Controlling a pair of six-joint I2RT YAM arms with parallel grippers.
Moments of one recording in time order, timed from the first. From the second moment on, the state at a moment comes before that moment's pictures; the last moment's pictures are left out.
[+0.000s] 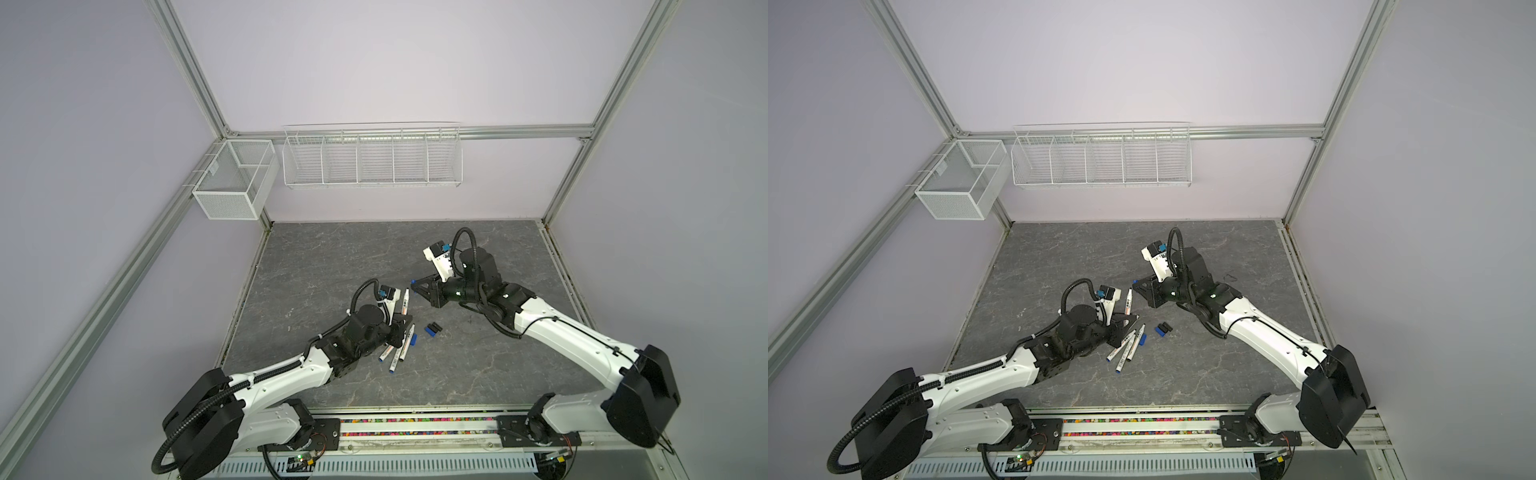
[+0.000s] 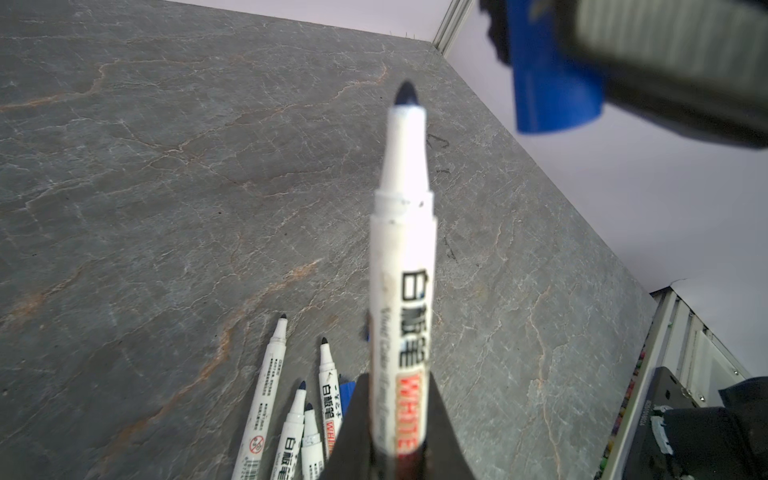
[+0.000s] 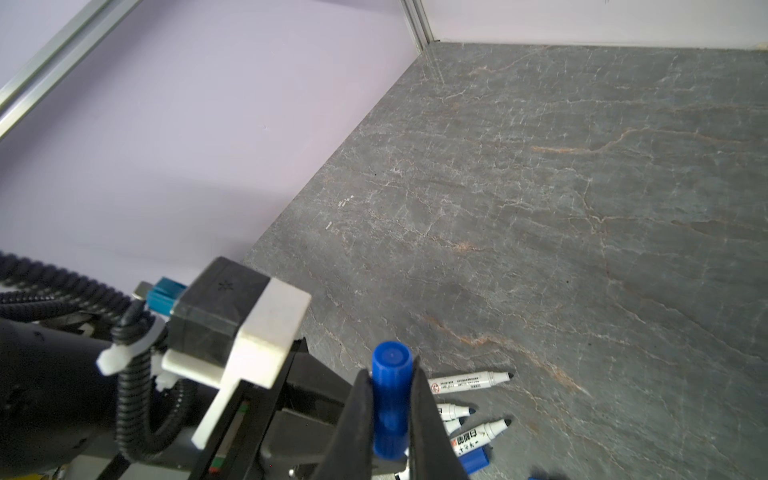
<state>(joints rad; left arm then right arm) -0.90 1.18 0.54 0.21 0.00 -0.44 0.68 1.37 1.06 -0.17 -0.42 0.33</state>
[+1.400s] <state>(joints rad) -0.92 1.18 0.54 0.32 -0.01 -0.44 0.68 1.41 1.04 -0.05 -0.49 0.39</state>
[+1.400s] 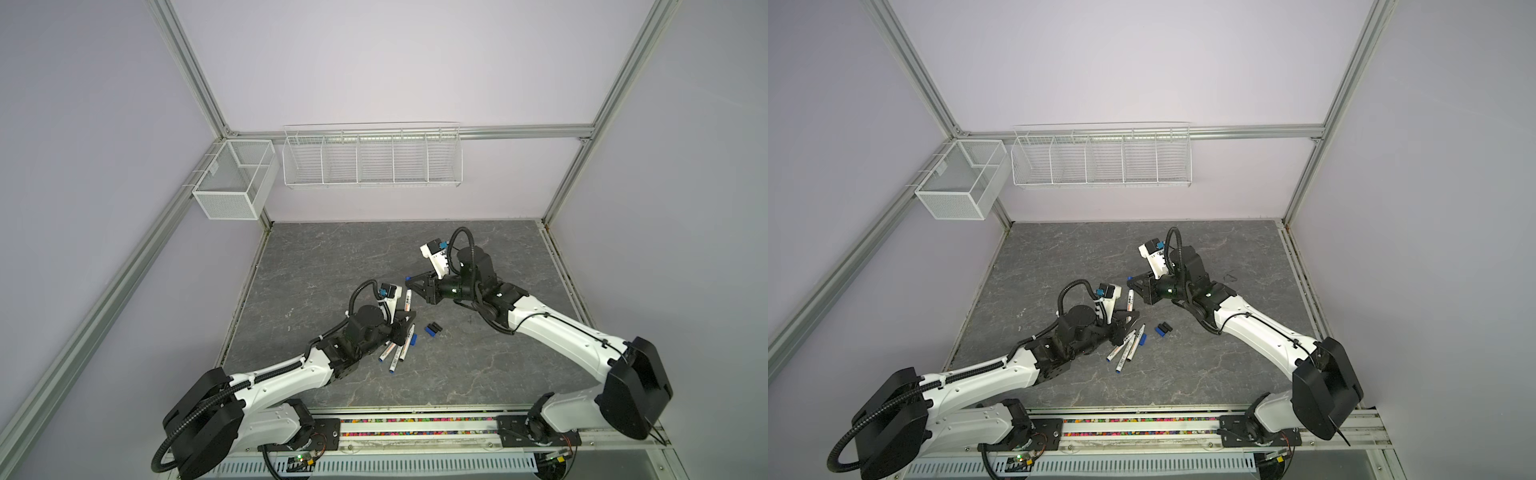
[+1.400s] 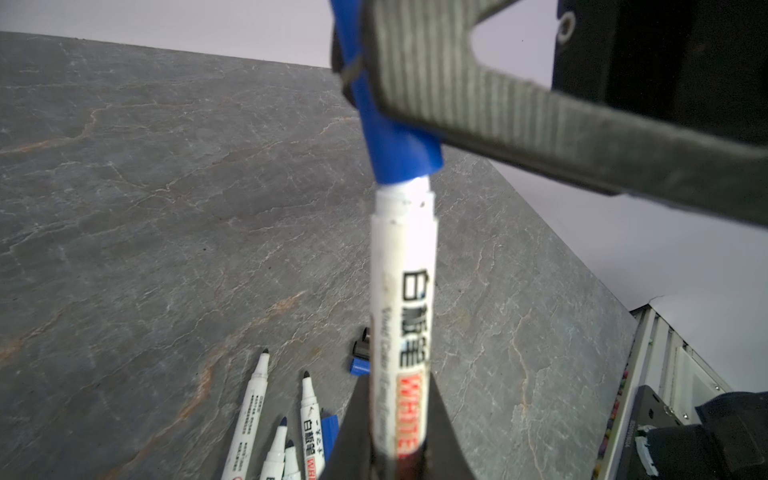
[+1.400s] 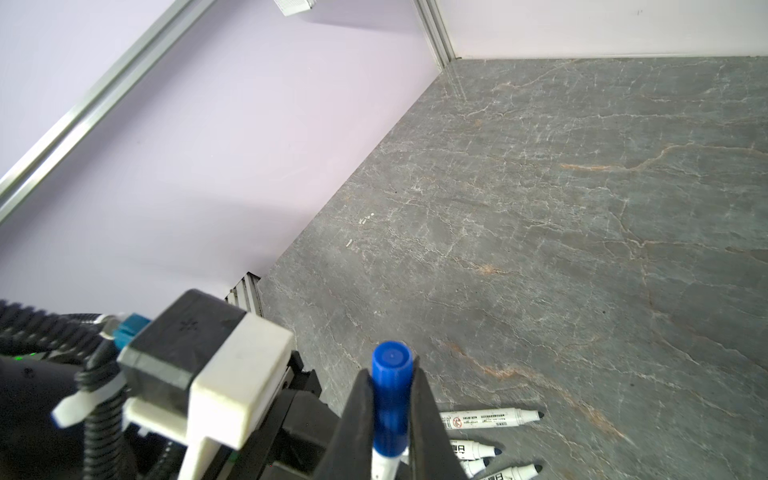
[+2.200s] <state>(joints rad) -0.92 1.23 0.66 0.25 0.00 -0.28 0.63 1.32 1.05 -0.11 -0.66 0.24</state>
